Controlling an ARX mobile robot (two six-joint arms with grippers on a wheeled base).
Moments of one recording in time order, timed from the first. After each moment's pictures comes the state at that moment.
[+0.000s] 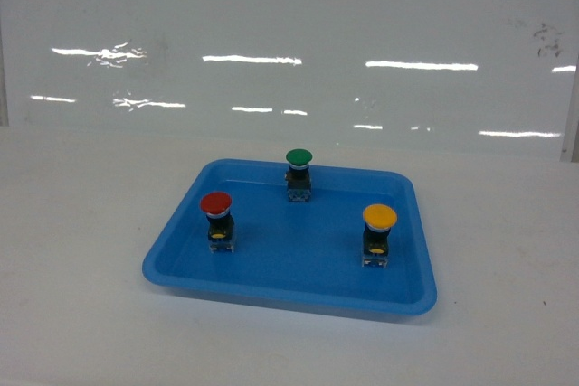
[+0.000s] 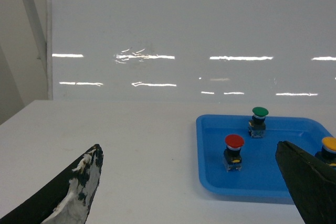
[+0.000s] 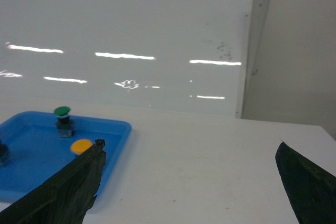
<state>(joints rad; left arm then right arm) 0.00 0.01 0.01 0.00 0.00 0.00 -0.06 0.10 0.01 0.13 -0.05 -0.02</state>
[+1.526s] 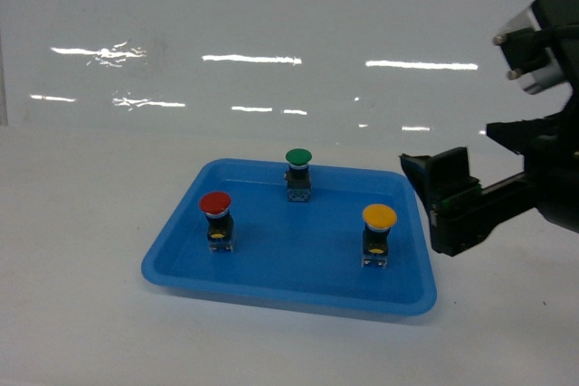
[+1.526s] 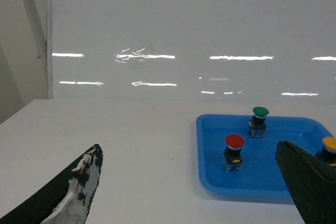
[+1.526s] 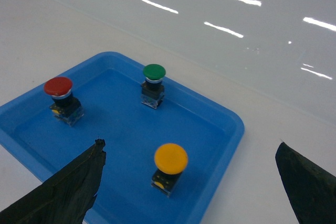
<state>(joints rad) 0.00 0.01 0.01 0.00 0.00 0.00 0.28 1.74 0.60 0.88 -0.17 -0.13</state>
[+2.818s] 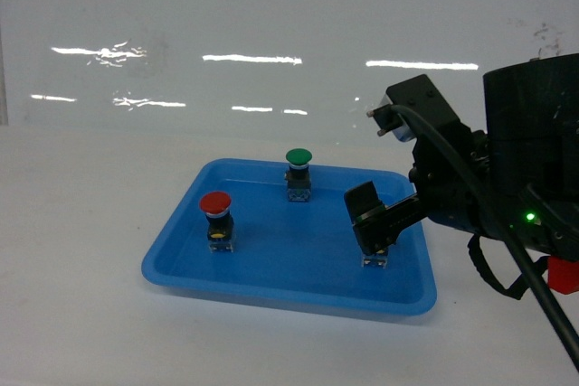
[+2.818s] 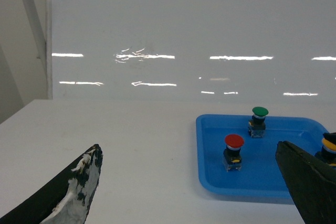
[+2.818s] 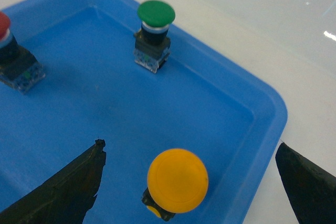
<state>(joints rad) 0.00 0.01 0.01 0.00 0.00 0.00 0.31 2.11 0.97 0.68 -0.11 -0.21</state>
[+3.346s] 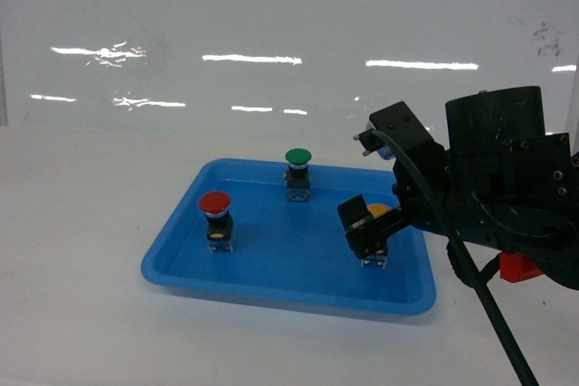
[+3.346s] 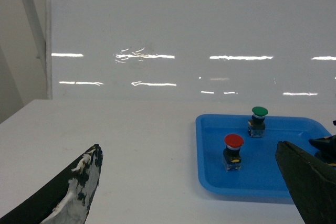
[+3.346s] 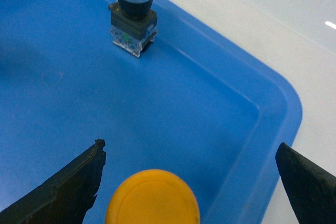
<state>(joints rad) 0.00 0.01 0.01 0.00 0.00 0.00 0.30 2.28 1.13 0.63 -0.10 -0.24</state>
